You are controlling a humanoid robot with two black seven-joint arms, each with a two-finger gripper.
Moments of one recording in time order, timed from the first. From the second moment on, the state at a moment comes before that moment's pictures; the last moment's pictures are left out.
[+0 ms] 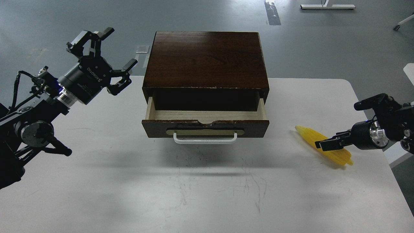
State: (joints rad) left arm -0.68 0.69 -0.58 -1.16 0.13 -0.49 -0.49; right arm 1.04 -0.76 -0.19 0.88 -1.57 0.35 0.49
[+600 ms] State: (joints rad) left arm -0.68 0.69 -0.59 -1.16 0.13 -0.49 -0.49; right arm 1.05 -0.73 -0.33 0.85 -1.57 0.25 0.49
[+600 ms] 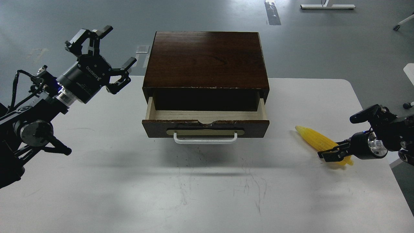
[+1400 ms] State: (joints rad) left arm -0.68 0.69 -0.60 -1.16 0.13 -0.49 -0.49; right arm 1.82 -0.57 -0.43 1.13 -1.41 0.36 0.49
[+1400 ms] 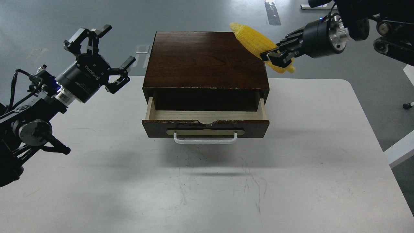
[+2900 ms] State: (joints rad) left arm -0.68 0.72 -0.60 -1.16 0.13 -0.49 -0.49; right arm 1.89 -0.16 -0.68 1.14 -1.48 0.16 0.49
